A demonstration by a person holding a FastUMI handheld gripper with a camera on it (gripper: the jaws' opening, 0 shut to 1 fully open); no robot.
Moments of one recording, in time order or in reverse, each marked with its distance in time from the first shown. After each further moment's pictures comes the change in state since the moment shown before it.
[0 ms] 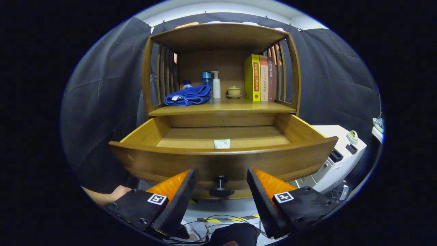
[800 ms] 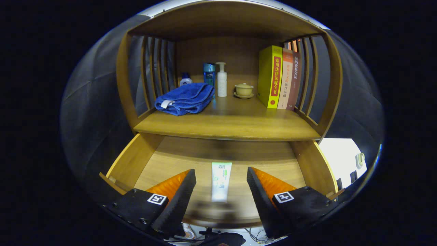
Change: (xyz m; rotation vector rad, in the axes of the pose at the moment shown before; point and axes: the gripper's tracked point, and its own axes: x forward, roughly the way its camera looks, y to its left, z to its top) arm 0.113 -0.012 0.086 -0.052 0.221 0.064
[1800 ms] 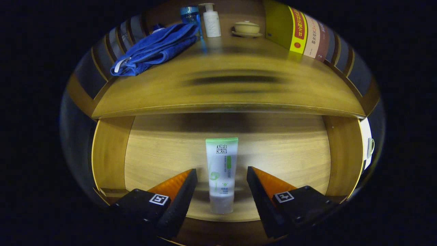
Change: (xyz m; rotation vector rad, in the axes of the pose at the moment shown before) arm 0.094 0.007 -0.054 0.101 0.519 0.025
